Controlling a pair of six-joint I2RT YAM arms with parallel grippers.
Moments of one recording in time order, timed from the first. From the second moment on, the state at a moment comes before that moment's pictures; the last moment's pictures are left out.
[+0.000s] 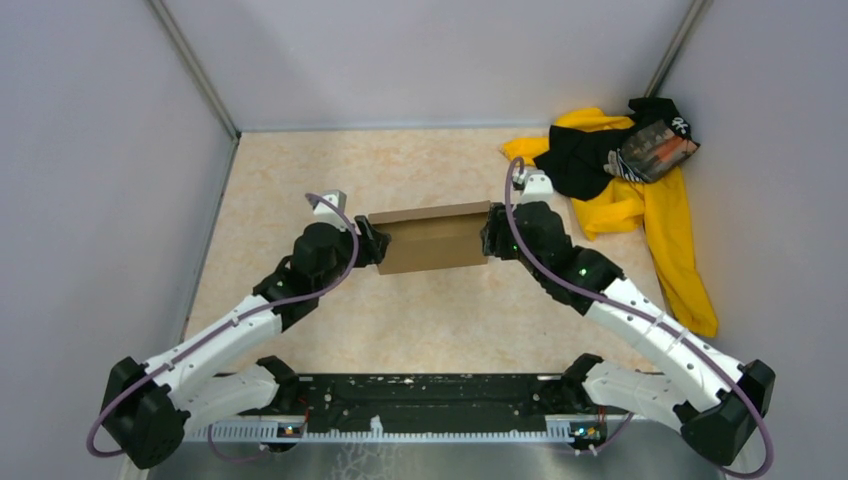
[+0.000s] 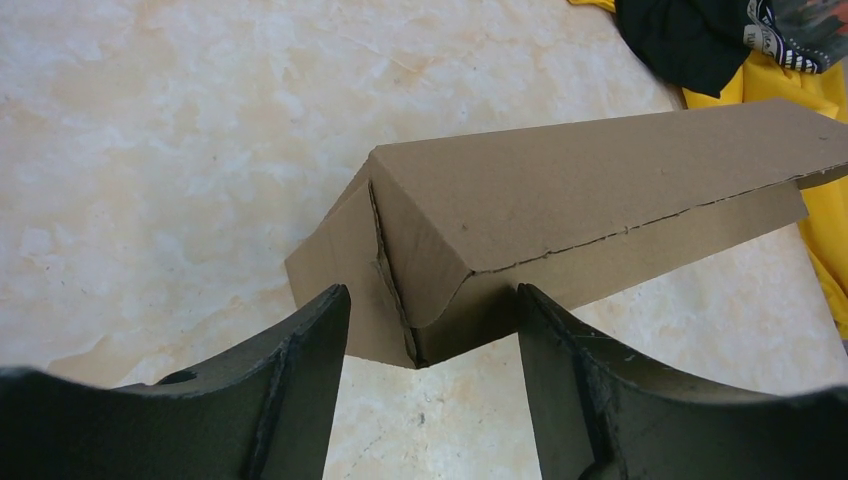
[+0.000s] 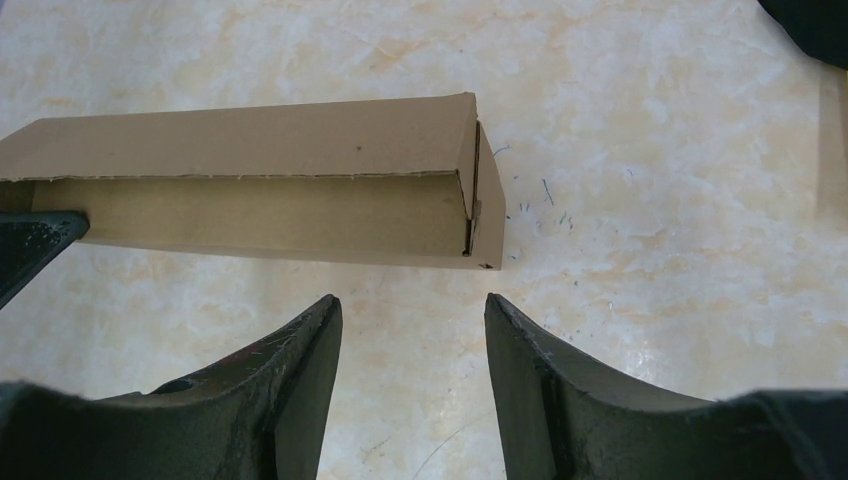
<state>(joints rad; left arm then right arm) -0.68 1.01 0.63 0.01 -0.26 -0.55 0.73 0.97 0.94 -0.48 0.37 0.45</state>
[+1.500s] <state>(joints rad) -0.69 0.99 0.61 0.07 -0.24 -0.41 0.73 1.01 0.94 -0.43 0.35 0.45</state>
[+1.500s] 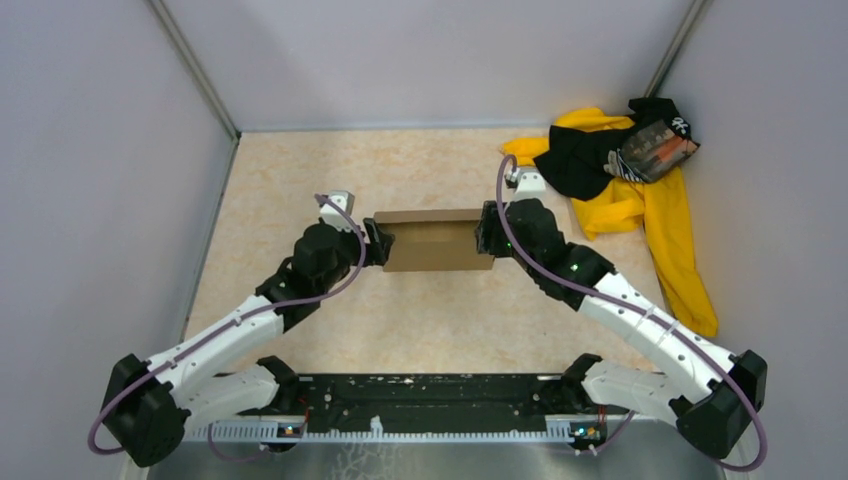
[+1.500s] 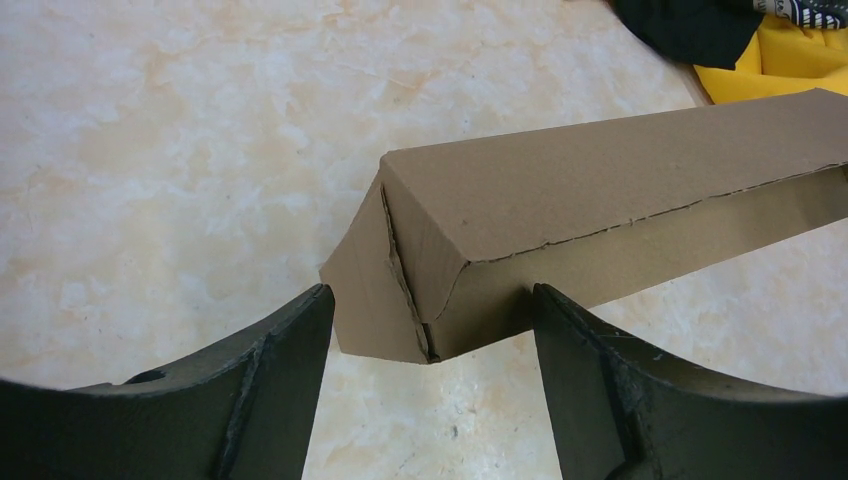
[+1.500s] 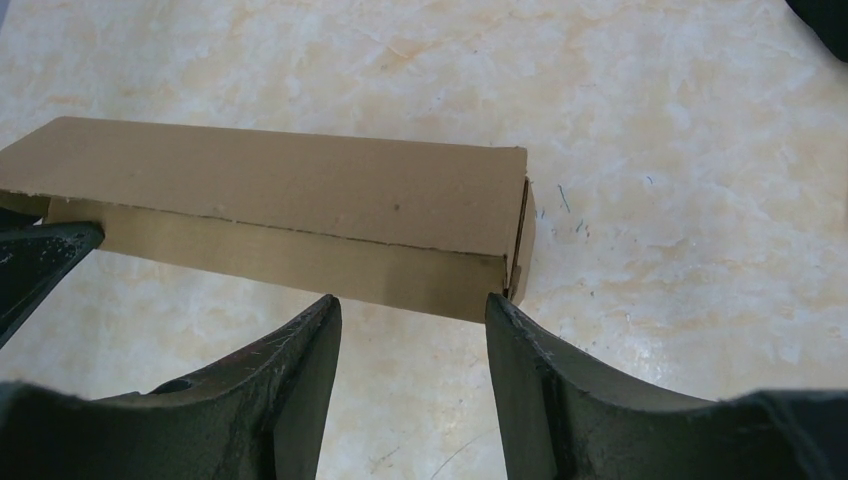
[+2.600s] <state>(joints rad) -0.69 1.01 0.64 0.15 -0.19 -0.30 0.73 1.08 0.98 -0.43 0.34 0.45</state>
